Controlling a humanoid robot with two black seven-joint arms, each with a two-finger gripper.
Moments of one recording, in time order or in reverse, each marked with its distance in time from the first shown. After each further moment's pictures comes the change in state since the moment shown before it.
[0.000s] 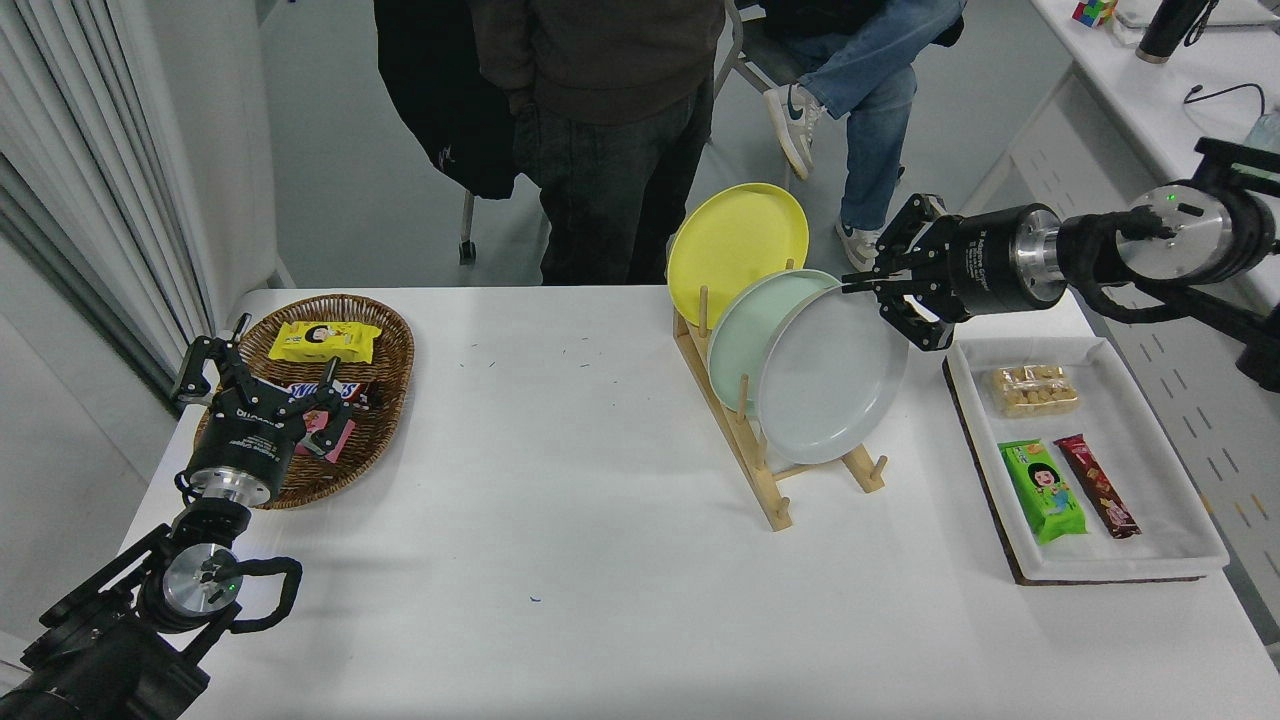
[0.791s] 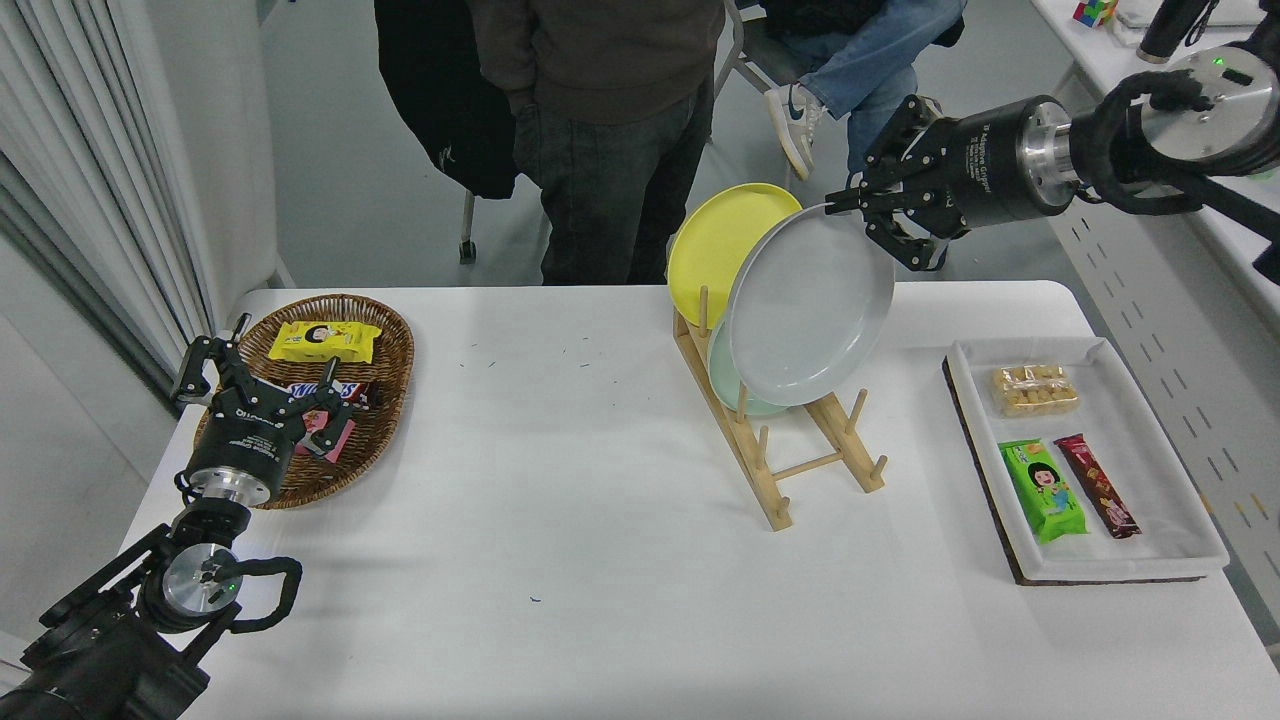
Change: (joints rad) left arm 0.000 0.000 0.000 0.000 0.000 0.000 0.000; right arm 0.115 0.011 0.088 0.001 0.039 -0.099 -0.129
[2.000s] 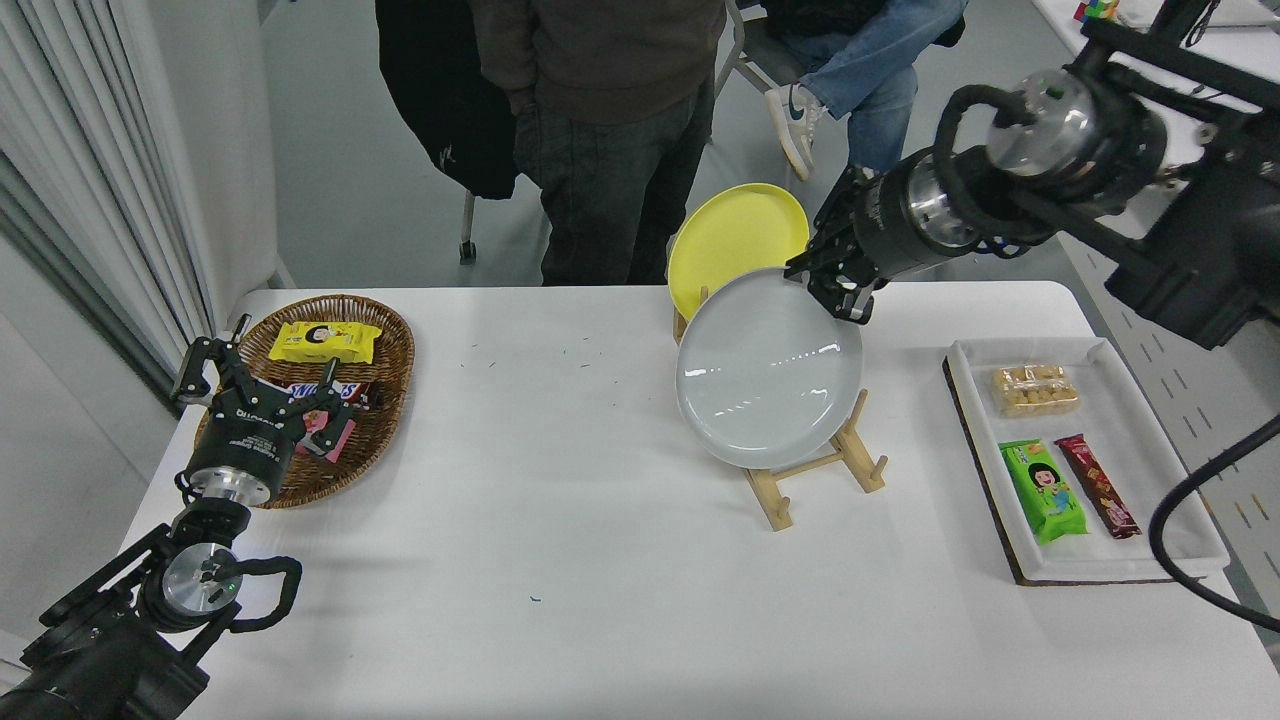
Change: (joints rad) left arm 0.000 0.000 0.000 0.000 0.000 0.000 0.000; right arm -0.119 0.264 0.182 -0.037 -0.107 -0.560 -0.076
